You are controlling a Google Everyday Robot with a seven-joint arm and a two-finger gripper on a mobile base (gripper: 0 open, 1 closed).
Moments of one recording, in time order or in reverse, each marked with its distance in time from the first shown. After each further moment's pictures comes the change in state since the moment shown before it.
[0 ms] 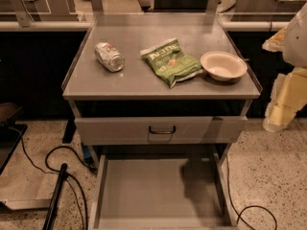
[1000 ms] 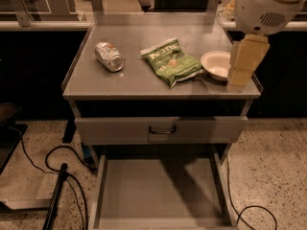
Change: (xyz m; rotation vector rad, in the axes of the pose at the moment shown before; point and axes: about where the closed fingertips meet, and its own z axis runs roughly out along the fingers) arm -0.069 -0.061 0.006 0.098 0.009 -0.185
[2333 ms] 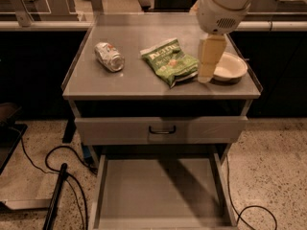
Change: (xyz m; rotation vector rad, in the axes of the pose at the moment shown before) arm -0.050 -0.055 0.057 0.054 -0.036 -0.141
